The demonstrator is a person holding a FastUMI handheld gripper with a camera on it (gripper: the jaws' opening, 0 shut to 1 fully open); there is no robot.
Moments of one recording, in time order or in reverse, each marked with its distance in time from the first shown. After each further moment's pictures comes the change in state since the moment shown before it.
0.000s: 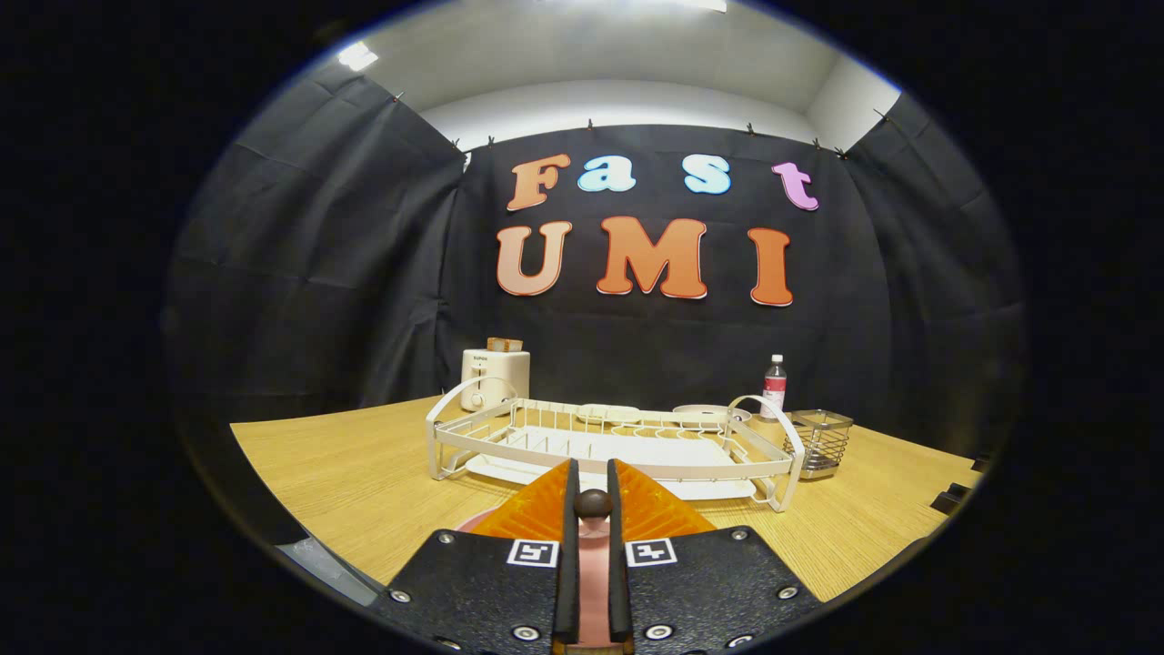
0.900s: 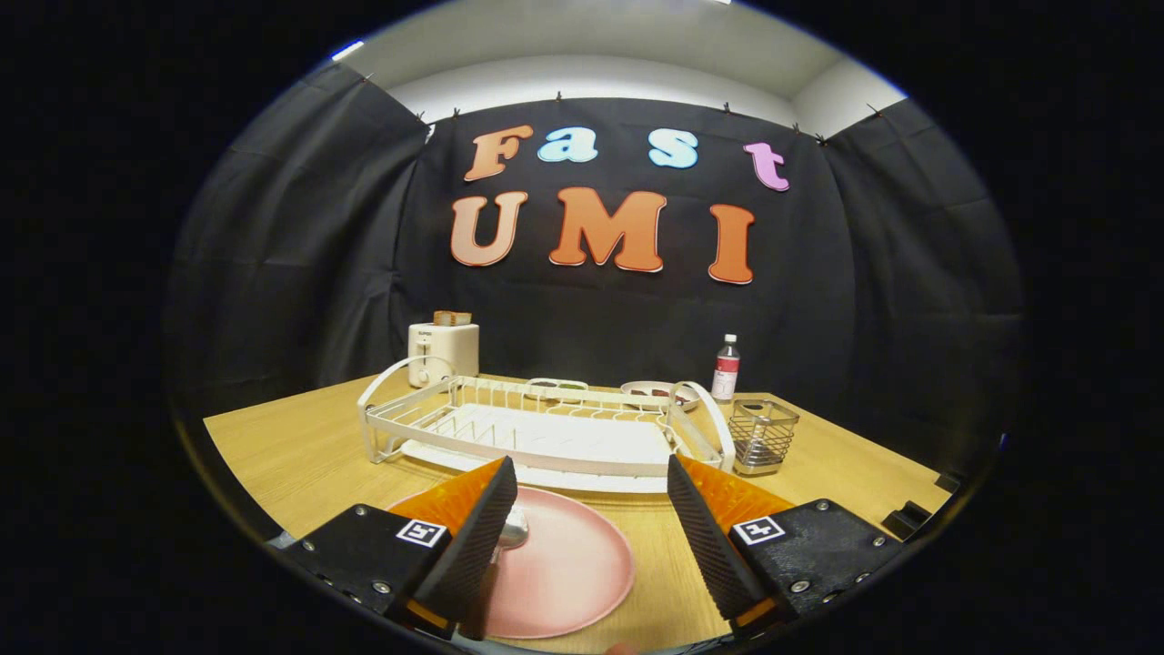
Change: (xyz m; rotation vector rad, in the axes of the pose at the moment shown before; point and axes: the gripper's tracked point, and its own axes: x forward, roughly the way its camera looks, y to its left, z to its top) arm 0.007 -0.079 0.014 -0.015 0.102 -0.128
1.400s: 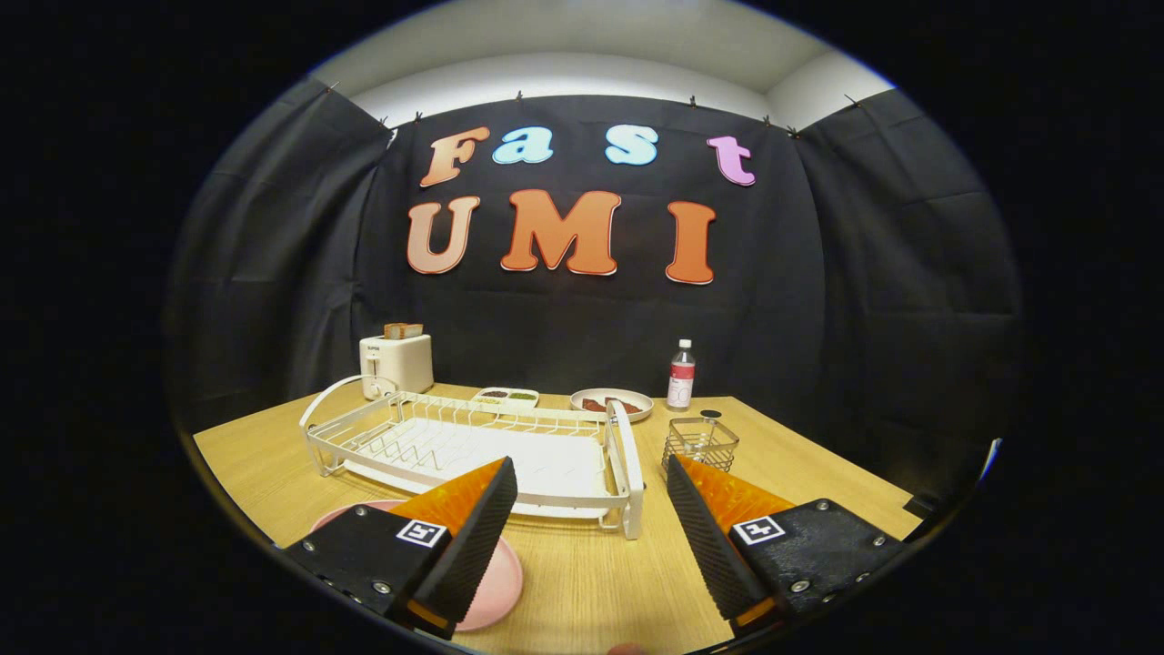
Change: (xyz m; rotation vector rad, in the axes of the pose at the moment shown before) arm 0.018 -0.084 0.027 0.029 0.011 -0.060
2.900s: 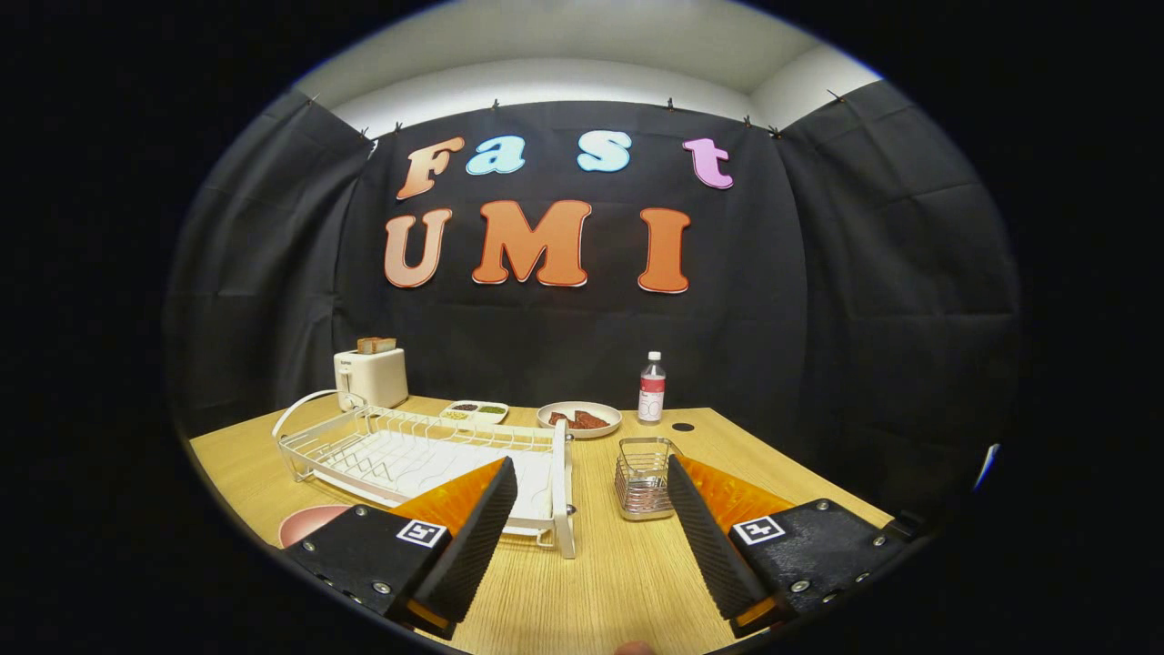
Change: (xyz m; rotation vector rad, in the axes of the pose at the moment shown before) arm 0.011 -0.060 0.017 0.009 -0.022 -0.023
